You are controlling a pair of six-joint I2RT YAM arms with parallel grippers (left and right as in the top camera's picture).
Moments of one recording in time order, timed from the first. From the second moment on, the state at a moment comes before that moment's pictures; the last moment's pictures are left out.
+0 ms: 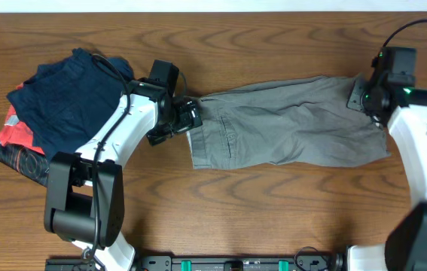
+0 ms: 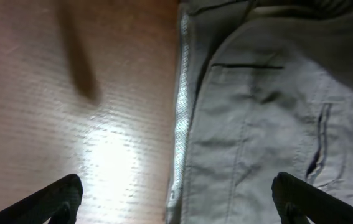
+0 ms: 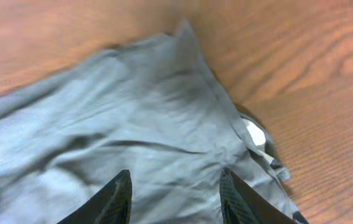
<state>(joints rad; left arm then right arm) -0.26 1.82 1.25 -0.82 0.20 -0.61 -0.11 1.57 1.23 -0.68 0.07 0.20</state>
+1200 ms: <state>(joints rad) -0.22 1.67 1.28 -0.97 0.42 -0.48 0.18 1.68 1.23 -0.76 -0.31 0.04</state>
